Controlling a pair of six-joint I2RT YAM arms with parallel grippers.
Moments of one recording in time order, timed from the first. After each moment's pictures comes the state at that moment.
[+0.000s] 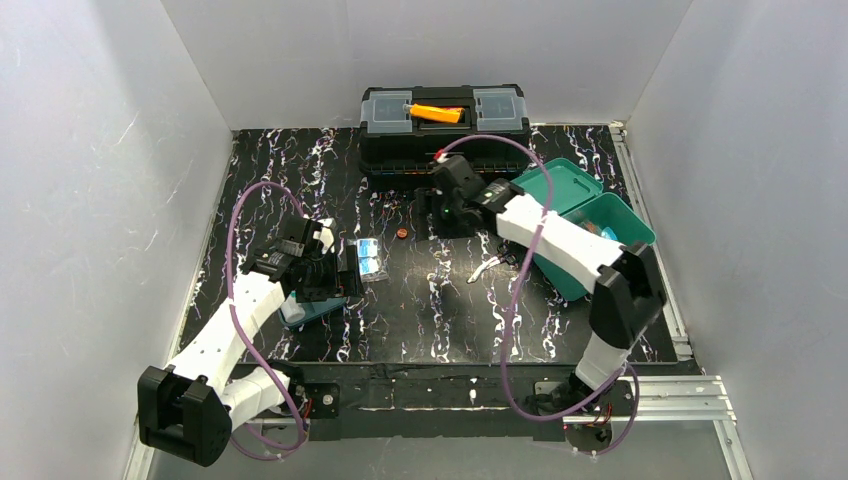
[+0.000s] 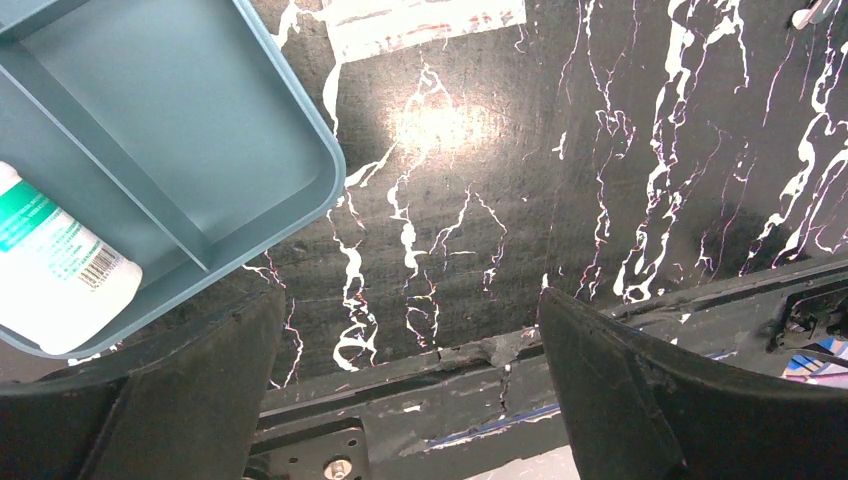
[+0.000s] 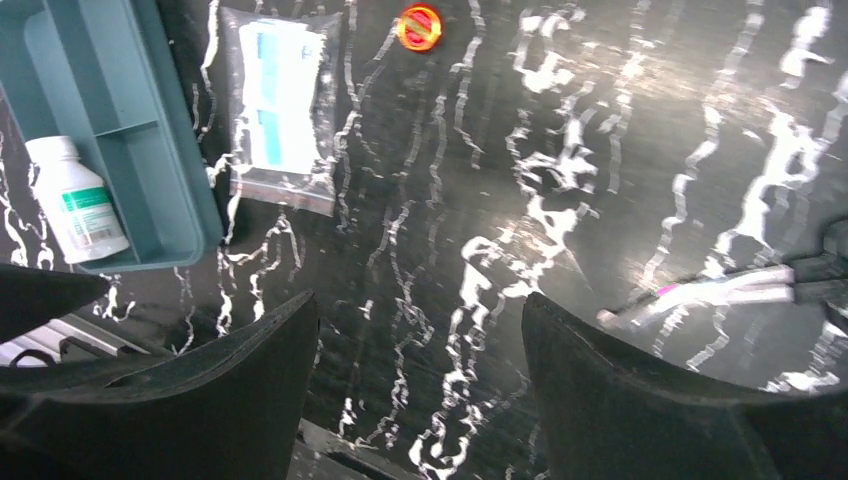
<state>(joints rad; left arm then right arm) -0.31 1.06 0.81 -0.85 0.17 -0.37 0.77 1.68 1.47 -0.69 0.02 0.57</state>
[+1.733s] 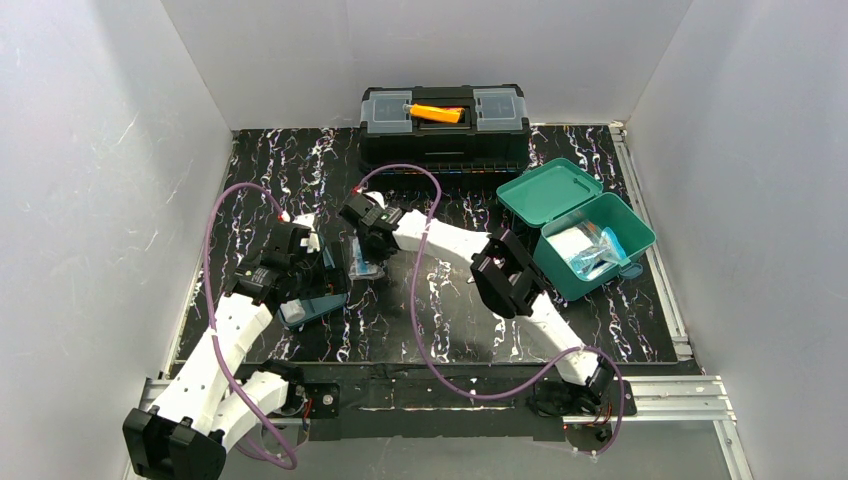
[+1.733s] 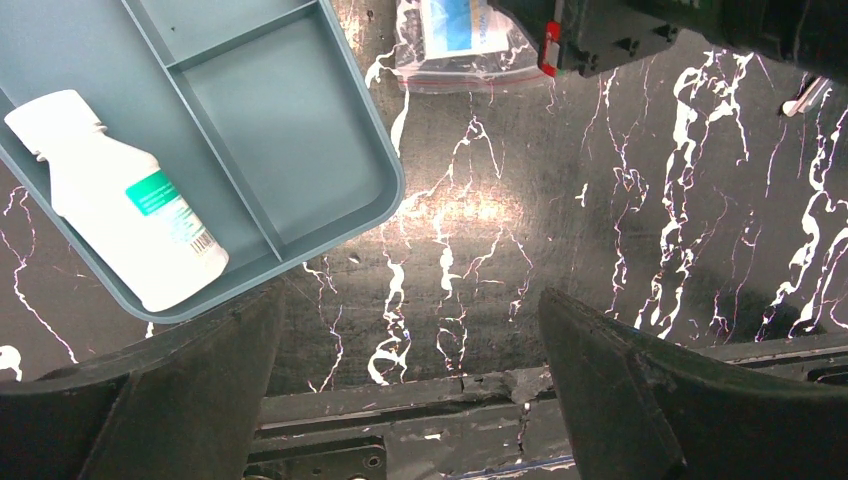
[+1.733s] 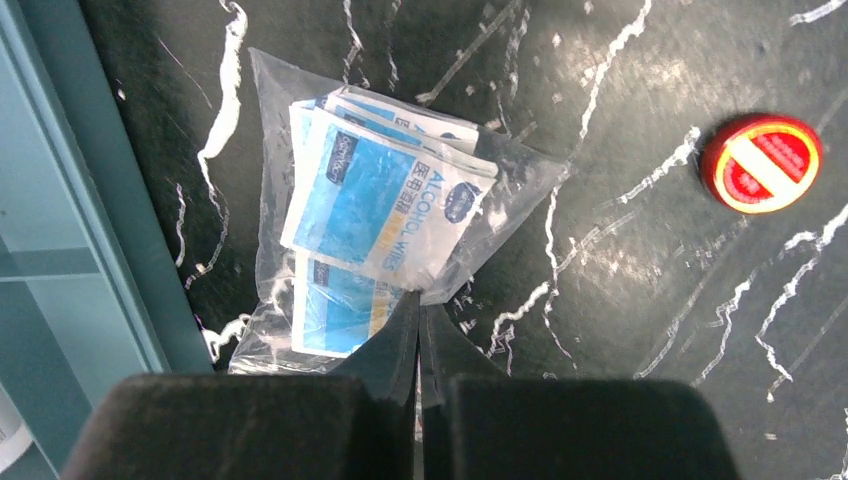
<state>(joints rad) -0.31 0.90 0.81 -0.88 0.00 -0.40 1.00 2.45 2.15 -0.78 0.16 0.63</state>
